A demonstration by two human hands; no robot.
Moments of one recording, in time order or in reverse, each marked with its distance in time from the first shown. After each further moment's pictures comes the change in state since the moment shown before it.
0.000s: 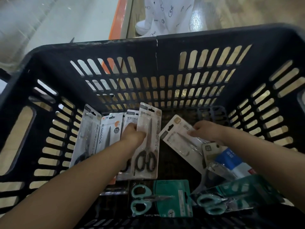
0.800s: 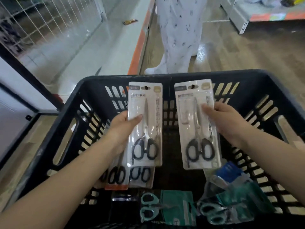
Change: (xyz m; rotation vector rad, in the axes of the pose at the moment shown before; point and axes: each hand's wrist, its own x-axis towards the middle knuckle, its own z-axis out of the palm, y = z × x) left_hand -0.071 0.048 -0.092 -0.496 -0.078 0.268; right_hand -0.111 -0.055 -0.044 0.777 0.287 -0.439
